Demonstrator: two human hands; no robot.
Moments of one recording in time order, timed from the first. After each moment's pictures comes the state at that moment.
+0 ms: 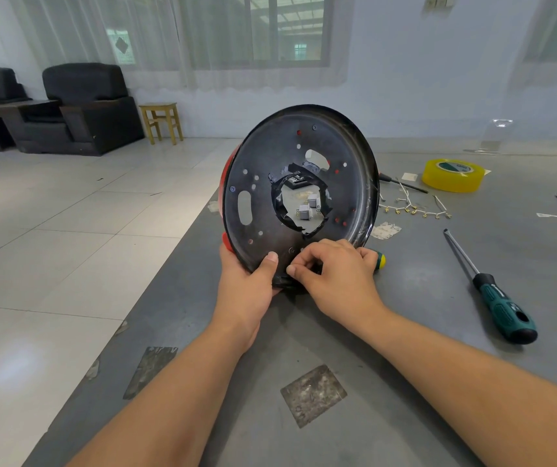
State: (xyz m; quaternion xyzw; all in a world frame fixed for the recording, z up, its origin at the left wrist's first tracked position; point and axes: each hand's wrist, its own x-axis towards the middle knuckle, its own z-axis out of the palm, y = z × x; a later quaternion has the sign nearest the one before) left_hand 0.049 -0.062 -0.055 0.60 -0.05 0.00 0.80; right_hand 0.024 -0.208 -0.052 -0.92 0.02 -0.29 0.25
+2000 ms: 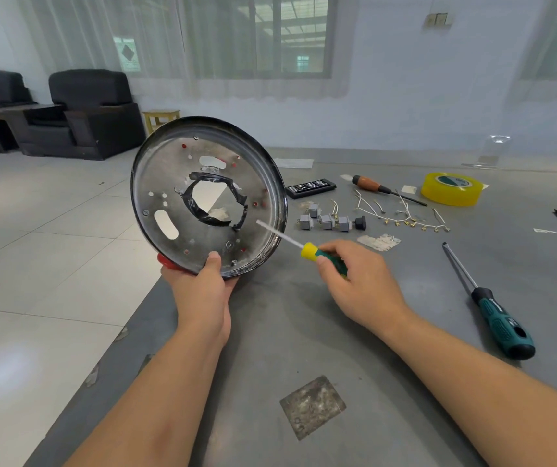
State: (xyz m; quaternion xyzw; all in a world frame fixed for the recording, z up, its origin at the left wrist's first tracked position) left_hand 0.072 -0.030 -0.046 0.42 0.09 0.13 0.90; right_hand 0.018 -0.239 -0.038 -0.92 -0.01 -0.27 0.30
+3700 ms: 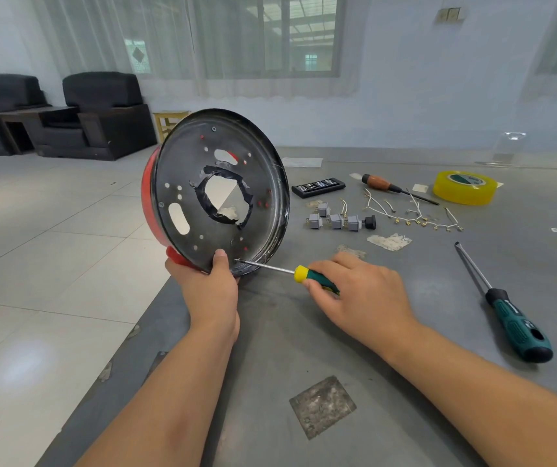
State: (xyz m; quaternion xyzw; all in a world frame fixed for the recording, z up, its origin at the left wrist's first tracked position) left_hand 0.084 -0.028 -0.061 0.51 0.08 0.20 0.83; right_hand -0.003 -0.218 -0.039 -0.93 -0.09 -0.33 0.09
